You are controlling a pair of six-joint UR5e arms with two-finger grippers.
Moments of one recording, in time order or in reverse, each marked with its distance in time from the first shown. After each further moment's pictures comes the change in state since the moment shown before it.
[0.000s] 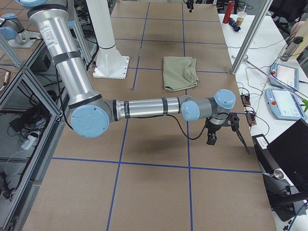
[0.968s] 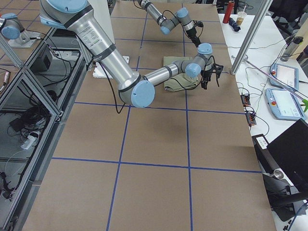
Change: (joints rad) left arm 0.525 -0.411 0.361 -0.453 0.516 -1.175; right arm -0.494 0.348 -0.108 0.381 -0.328 1.113
